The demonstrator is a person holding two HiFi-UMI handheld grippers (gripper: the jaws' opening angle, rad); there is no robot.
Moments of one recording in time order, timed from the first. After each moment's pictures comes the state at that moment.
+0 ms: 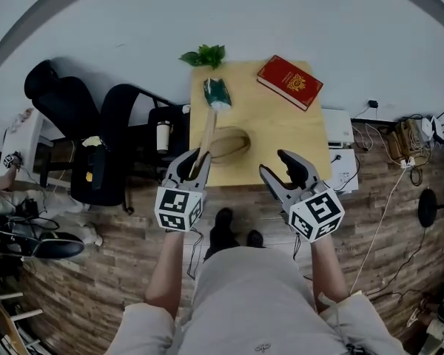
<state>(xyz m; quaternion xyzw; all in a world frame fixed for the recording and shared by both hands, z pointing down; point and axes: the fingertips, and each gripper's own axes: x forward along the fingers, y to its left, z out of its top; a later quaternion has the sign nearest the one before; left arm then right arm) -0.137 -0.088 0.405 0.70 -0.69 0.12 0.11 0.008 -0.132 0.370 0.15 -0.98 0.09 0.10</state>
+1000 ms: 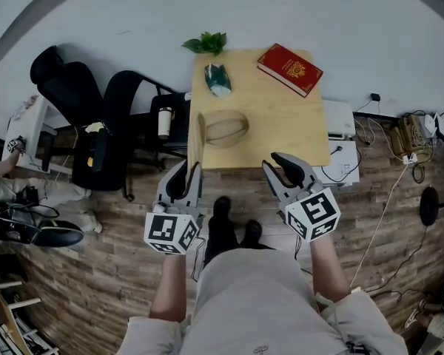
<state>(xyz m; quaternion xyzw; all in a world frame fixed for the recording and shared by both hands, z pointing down) -0.088 0.007 0.367 0.66 -0.74 0.02 0.10 0.047 -0.084 0.382 0.14 -0.98 0.07 0.12</state>
